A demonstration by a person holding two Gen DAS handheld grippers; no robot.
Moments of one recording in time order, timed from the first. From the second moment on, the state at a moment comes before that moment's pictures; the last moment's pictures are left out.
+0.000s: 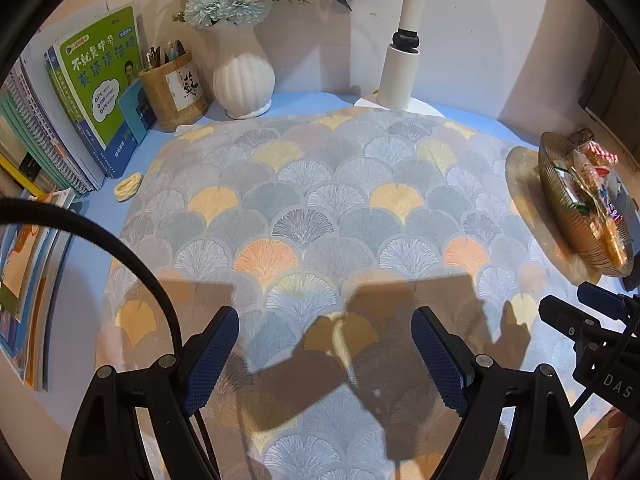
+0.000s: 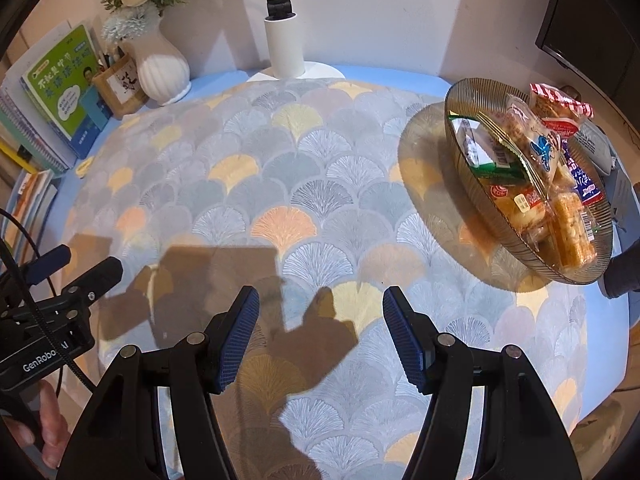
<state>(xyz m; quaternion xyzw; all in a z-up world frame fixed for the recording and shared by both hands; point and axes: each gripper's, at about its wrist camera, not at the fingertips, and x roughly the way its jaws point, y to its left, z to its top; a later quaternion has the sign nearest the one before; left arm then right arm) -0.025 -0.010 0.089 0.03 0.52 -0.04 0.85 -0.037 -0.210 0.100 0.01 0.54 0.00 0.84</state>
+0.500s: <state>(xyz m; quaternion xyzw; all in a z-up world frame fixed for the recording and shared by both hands) -0.011 0.003 0.069 0.03 0.52 -0.01 0.85 -0.028 -0.209 0.084 0.01 0.54 -0.01 0.84</state>
